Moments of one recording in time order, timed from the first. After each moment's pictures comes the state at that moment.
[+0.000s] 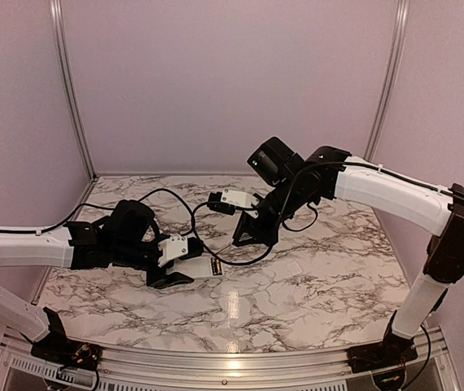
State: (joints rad) left arm -0.90 1.31 0.77 -0.18 0.25 0.55; right arm 0.92 1.72 1.64 -0.94 -0.32 -0.43
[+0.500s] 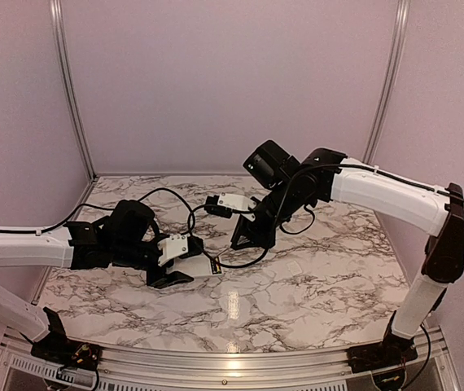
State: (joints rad) left arm -0.90 1.31 0.77 -0.18 0.23 0.52; right arm 0.94 1.73 1.64 -0.94 -0.32 -0.40
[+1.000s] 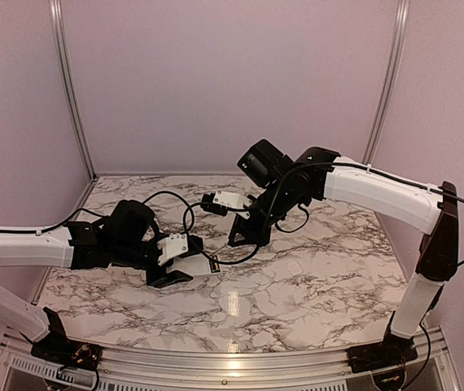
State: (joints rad) left arm -0.90 1.31 0.77 -0.19 0.21 0.51; right arm 0.94 1.78 1.69 -0.95 -0.26 -0.36
